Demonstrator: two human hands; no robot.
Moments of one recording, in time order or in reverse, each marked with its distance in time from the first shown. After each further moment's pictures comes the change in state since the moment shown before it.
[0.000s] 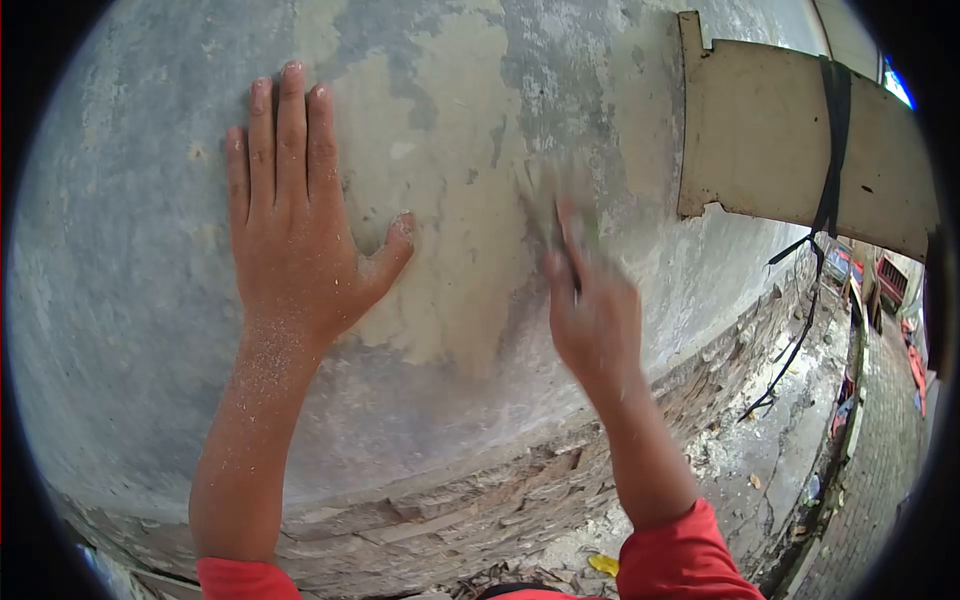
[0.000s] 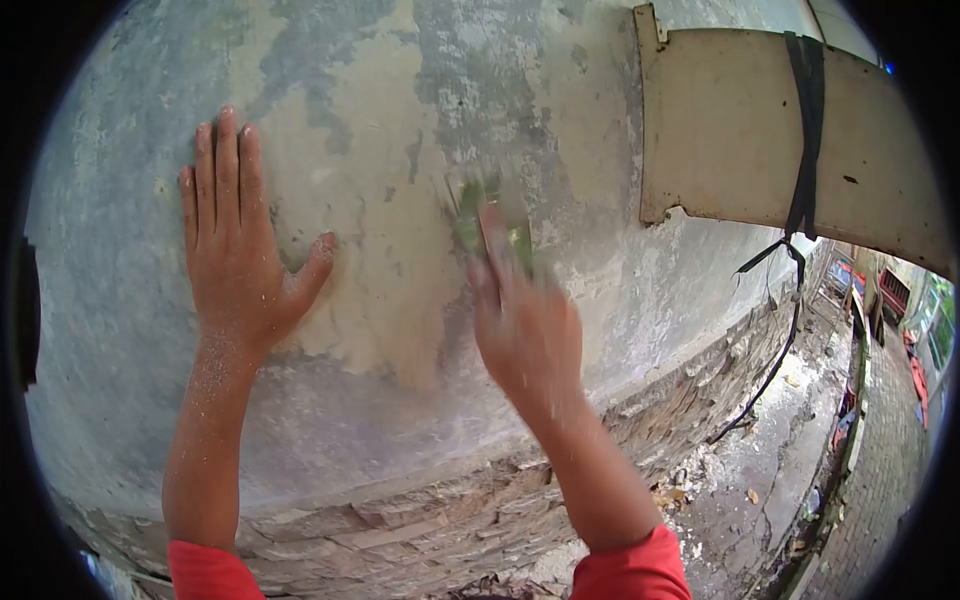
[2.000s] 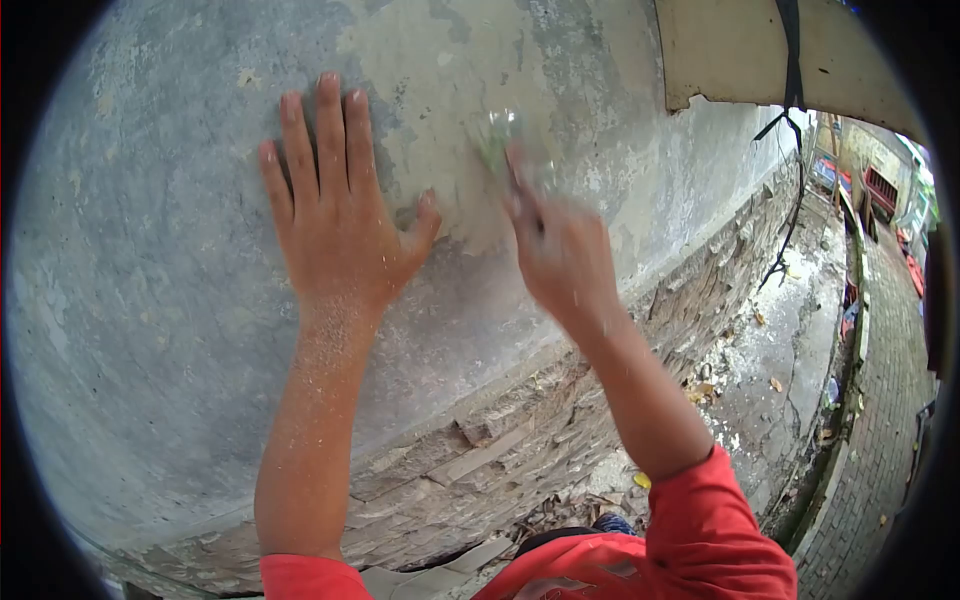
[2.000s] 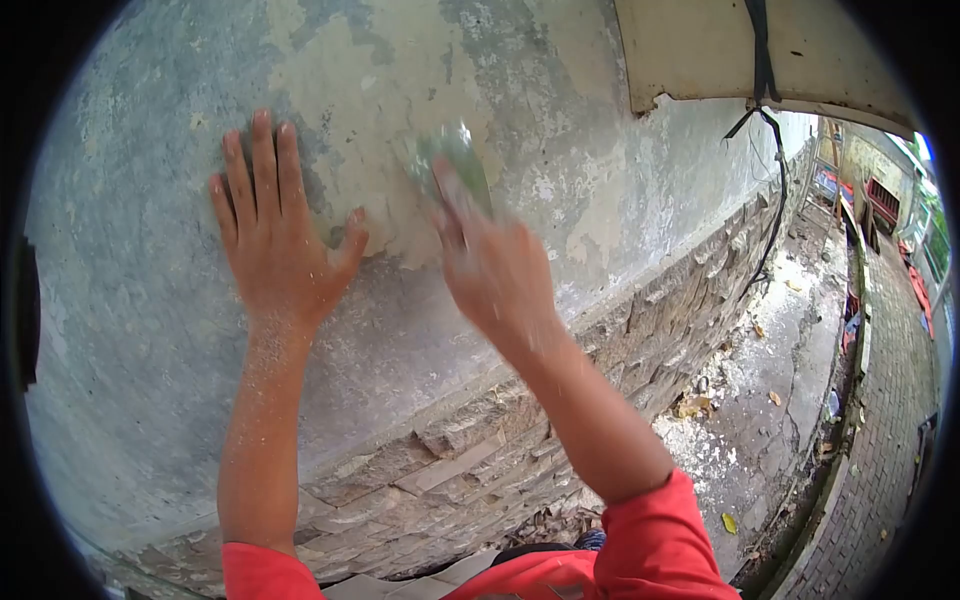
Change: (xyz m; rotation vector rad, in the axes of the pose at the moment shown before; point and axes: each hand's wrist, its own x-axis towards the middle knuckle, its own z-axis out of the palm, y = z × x) left_hand -0.057 -0.016 -0.013 -0.098 -0.044 0.004; right_hand -0.043 -0.078 0.022 0.061 -0.037 0.103
